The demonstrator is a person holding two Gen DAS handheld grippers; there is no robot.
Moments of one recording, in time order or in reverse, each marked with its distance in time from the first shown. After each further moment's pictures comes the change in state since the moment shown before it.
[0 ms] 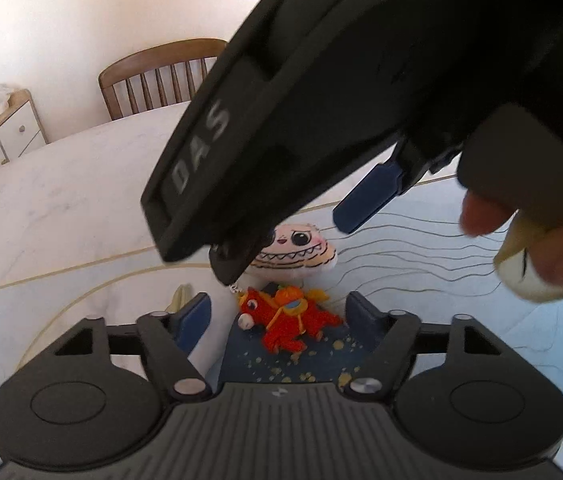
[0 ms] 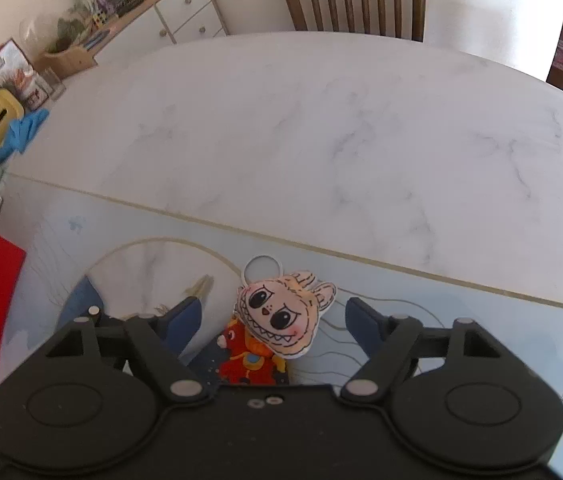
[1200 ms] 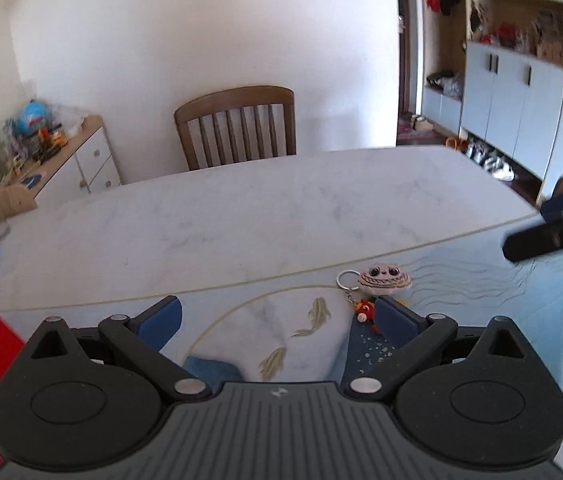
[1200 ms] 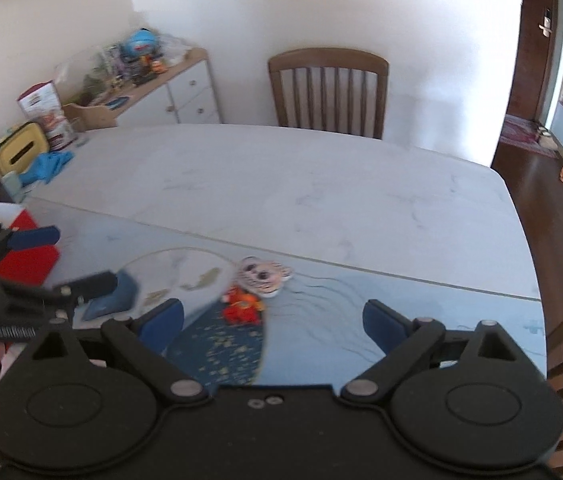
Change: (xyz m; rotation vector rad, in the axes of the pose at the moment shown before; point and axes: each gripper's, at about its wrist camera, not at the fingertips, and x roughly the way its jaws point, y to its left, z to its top) left arm -0.121 0.063 0.003 -0.043 -0.101 0.129; right arm -0.132 0.009 -0.079 -0.043 -0.290 -0.105
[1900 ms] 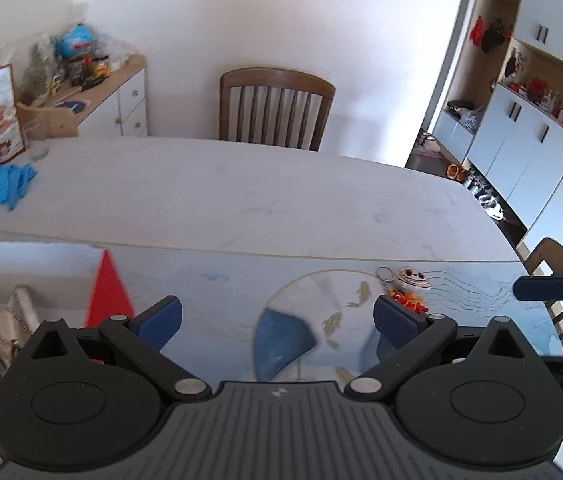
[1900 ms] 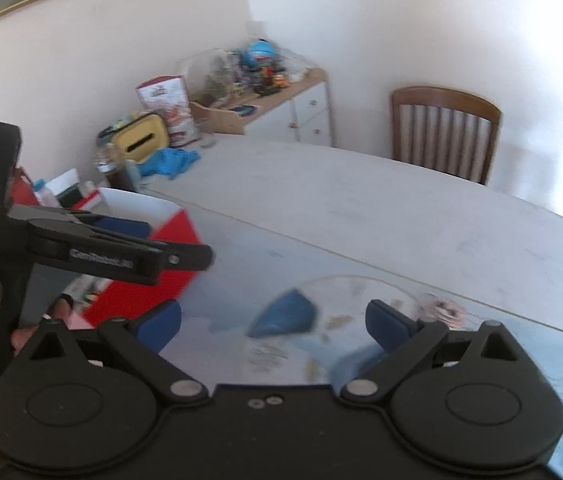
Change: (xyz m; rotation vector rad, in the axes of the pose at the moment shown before) left arm -0.076 0.128 0.000 -0.250 0.083 -0.085; right arm -0.040 0.140 -0.003 -0.150 -0.060 0.197
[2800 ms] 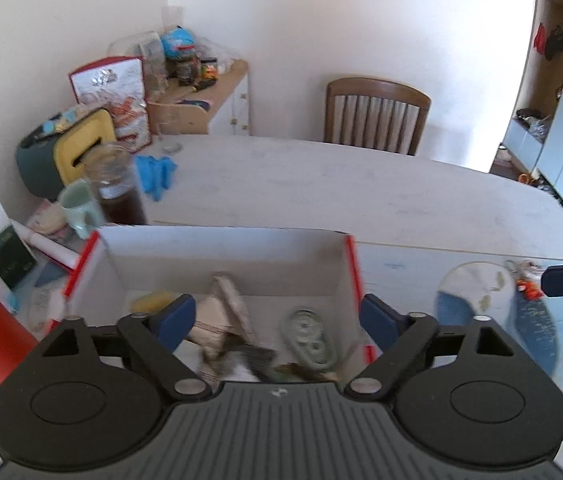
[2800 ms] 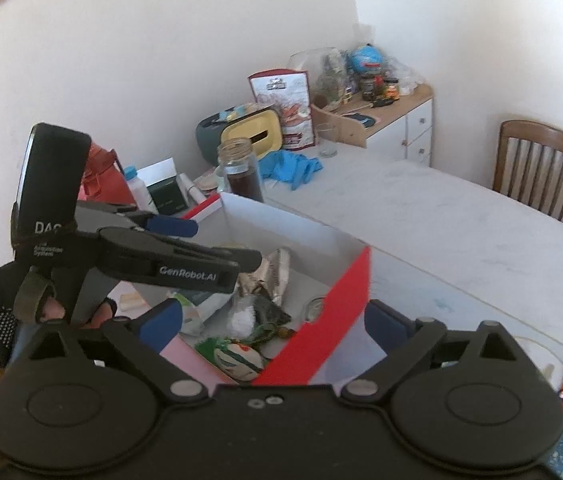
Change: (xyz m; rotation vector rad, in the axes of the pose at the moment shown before) left arm -0.073 0.159 -0.017 -0.054 -0.009 0.193; right arm 0.055 0.183 0.043 -0.140 -0.012 0.186
